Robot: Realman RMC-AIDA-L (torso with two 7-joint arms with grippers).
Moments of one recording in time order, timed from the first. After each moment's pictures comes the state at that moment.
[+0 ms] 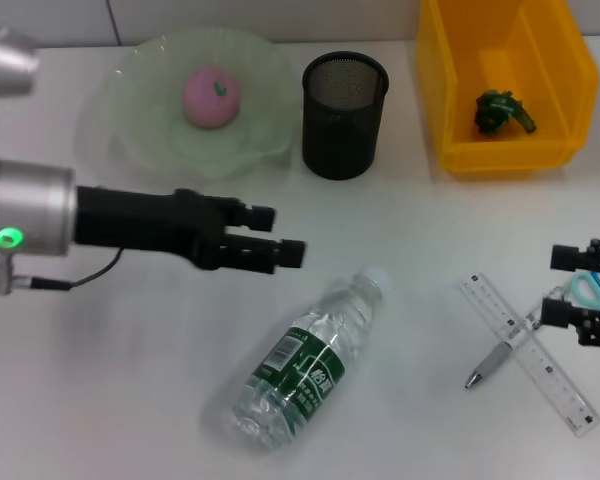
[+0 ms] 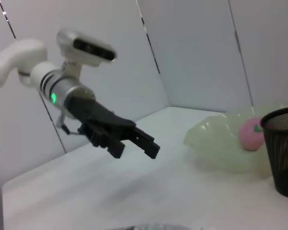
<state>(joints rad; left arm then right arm) -0.49 -2.07 1.01 0.90 1.89 1.63 -1.86 0.27 2.00 -0.59 -0.74 -1.97 -1.85 1.32</state>
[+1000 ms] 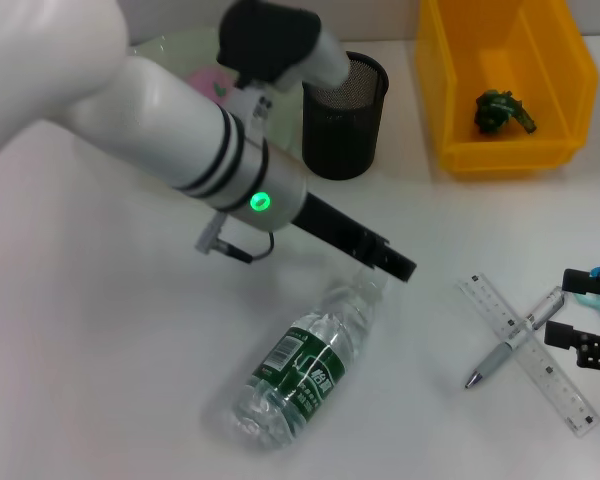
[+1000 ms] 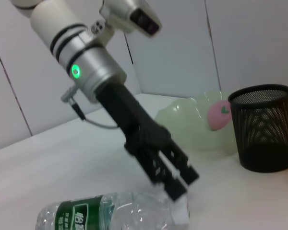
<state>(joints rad) -0.80 -2.08 1.76 0.96 2.12 1.07 -2.71 0.23 2.01 -0.57 -0.67 -1.99 -1.75 1.18</state>
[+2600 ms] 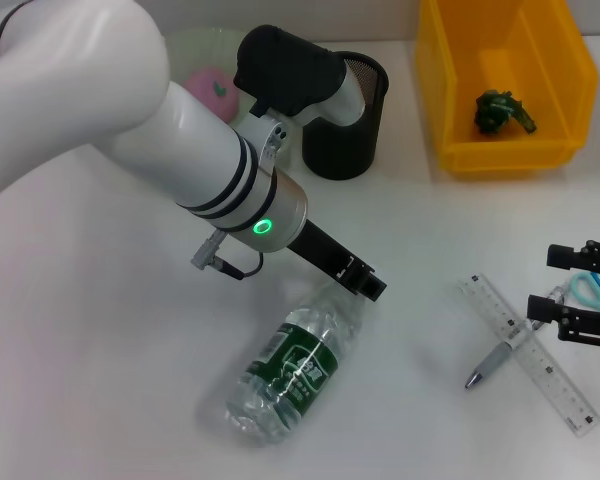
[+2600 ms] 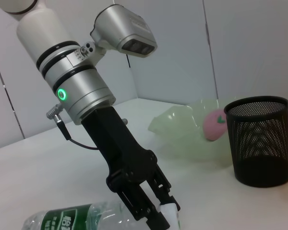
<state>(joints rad) -0.81 -2.08 1.85 0.98 2.22 1.08 -2.78 0.27 2.02 -0.57 -0.67 -1.99 -1.71 1.18</state>
